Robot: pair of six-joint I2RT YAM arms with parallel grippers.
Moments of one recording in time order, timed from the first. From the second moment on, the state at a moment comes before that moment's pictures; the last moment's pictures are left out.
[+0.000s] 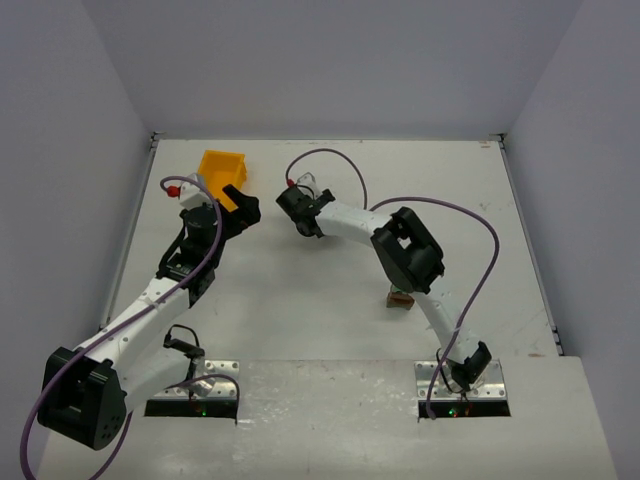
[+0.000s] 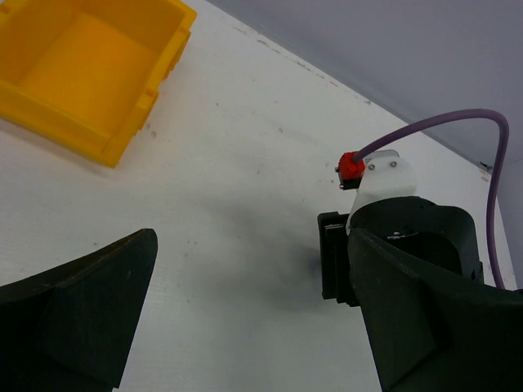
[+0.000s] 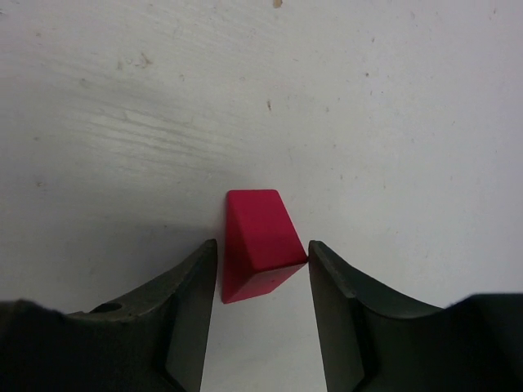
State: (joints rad) left arm -0.30 0.99 0.57 0.15 -0.30 -0.65; right arm 0.77 2.36 1.76 -0.55 0.76 0.17
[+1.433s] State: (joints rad) left arm -0.30 1.00 0.57 0.16 -0.28 -0.65; right arm 0.65 2.15 1.47 -0.38 0.42 0.56
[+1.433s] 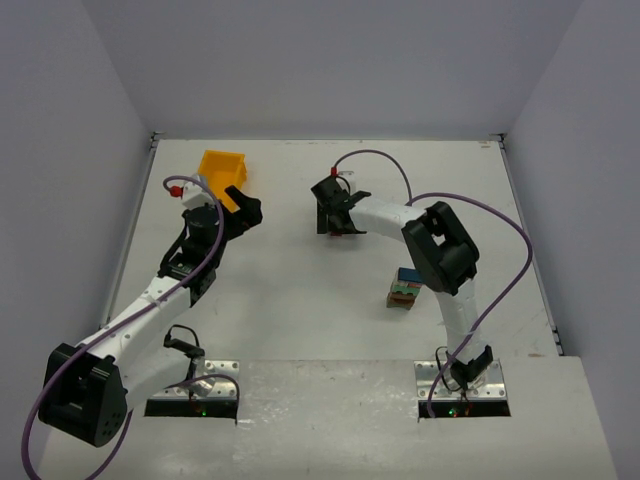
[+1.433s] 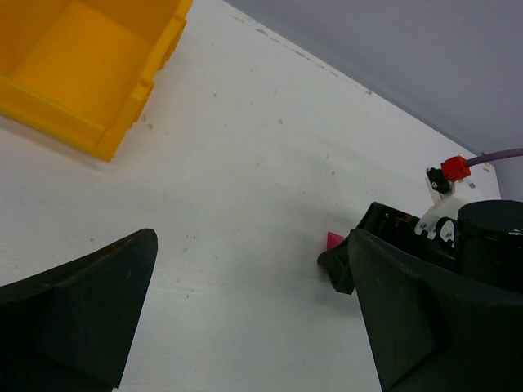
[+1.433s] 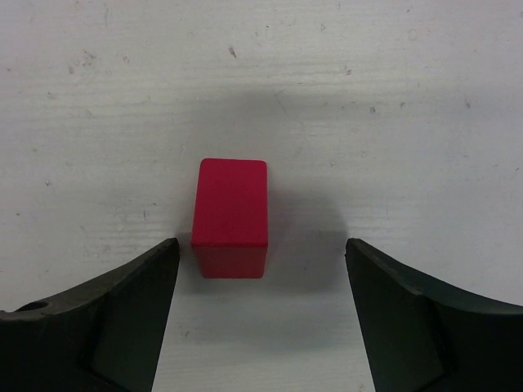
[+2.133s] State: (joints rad) left arm -0.30 1.01 0.57 0.18 -0.28 -0.65; right arm 0.65 2.15 1.45 -0.31 0.42 0.60
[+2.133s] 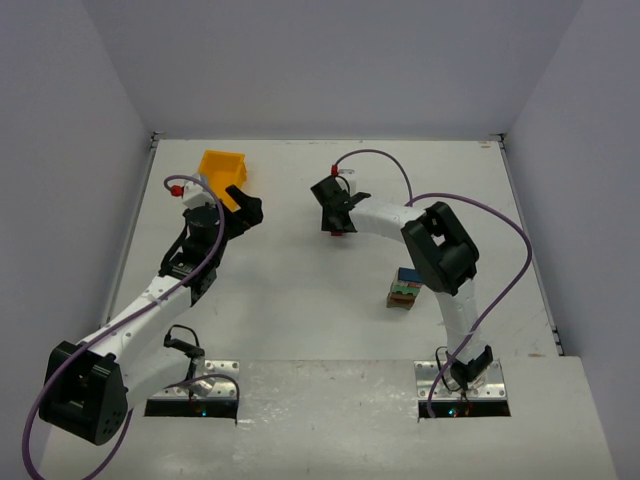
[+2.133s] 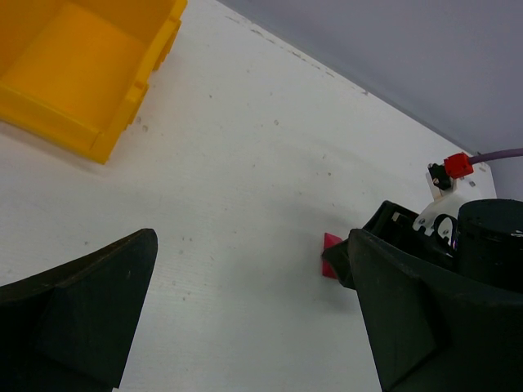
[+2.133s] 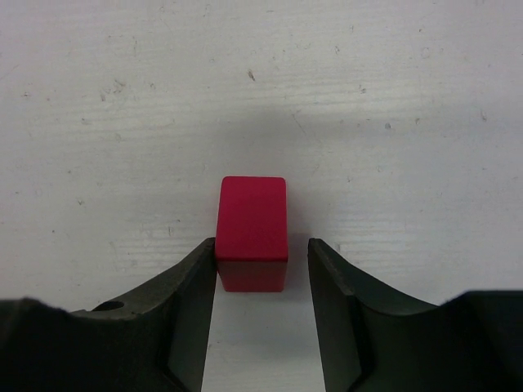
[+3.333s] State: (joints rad) left arm -0.30 1.02 0.57 0.16 -0.37 -0.64; right arm 0.58 1.70 1.48 -0.24 -0.01 -0.27
